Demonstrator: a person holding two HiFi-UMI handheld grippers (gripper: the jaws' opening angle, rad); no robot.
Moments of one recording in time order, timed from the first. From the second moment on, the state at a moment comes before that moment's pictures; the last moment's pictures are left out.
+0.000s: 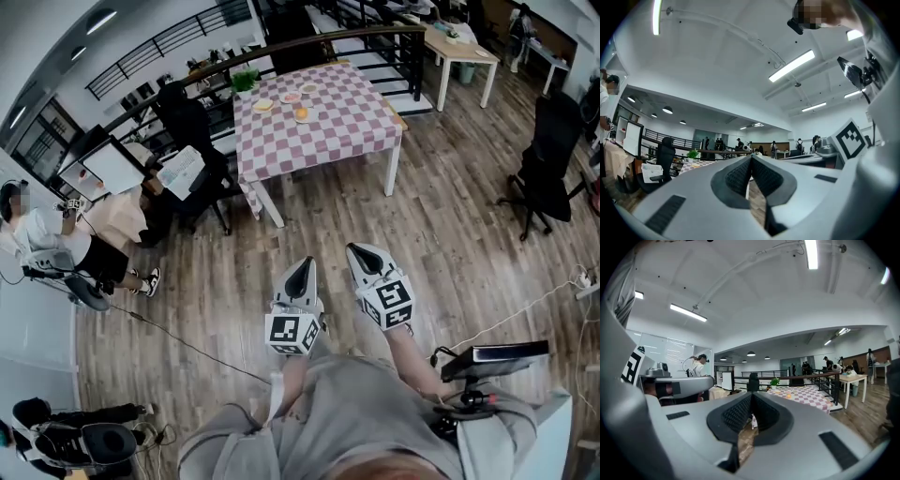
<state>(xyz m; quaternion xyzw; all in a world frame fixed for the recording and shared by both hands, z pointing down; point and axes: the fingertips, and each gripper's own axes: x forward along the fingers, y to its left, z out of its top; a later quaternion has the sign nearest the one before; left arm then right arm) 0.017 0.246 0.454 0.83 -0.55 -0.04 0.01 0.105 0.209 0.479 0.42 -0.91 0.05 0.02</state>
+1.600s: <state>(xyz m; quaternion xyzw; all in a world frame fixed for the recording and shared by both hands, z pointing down) -0.137 -0.087 0.487 0.87 -0.48 -0.07 0.05 -0.048 -0.077 0.480 0.47 -0.88 0.01 0.06</state>
